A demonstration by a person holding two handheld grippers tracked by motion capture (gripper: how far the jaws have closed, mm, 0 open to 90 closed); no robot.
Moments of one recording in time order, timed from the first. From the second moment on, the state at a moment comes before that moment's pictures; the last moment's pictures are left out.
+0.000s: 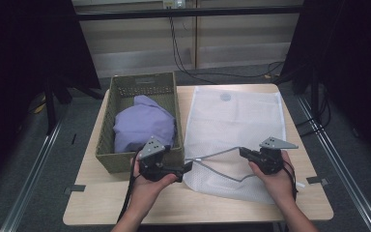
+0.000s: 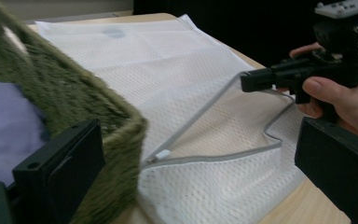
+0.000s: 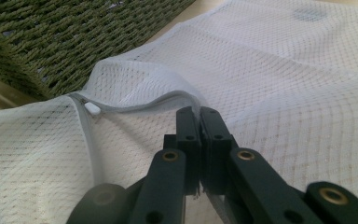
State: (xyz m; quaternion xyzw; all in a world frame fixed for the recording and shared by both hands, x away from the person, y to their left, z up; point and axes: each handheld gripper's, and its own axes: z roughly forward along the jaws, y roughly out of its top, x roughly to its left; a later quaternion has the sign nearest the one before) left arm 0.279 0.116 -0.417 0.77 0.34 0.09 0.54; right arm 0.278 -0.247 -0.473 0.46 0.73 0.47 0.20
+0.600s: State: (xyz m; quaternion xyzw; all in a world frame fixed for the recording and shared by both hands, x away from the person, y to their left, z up) left arm 0.305 0.169 -0.405 0.73 0.40 0.14 0.54; right arm 0.277 -0.245 -0.476 0.46 0.73 0.47 0.19
